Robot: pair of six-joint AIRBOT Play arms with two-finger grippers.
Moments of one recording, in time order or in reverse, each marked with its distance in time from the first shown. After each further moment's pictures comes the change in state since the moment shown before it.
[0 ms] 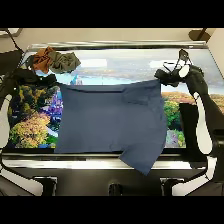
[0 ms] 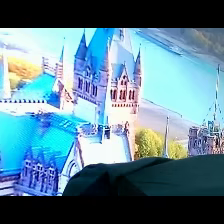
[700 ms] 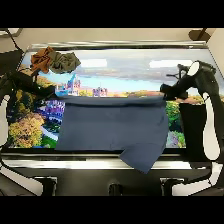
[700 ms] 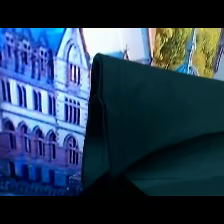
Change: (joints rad) left arm 0.066 -0.034 0.018 0.030 0.467 0.034; right arm -0.041 0.081 -0.039 -0.039 0.591 -0.105
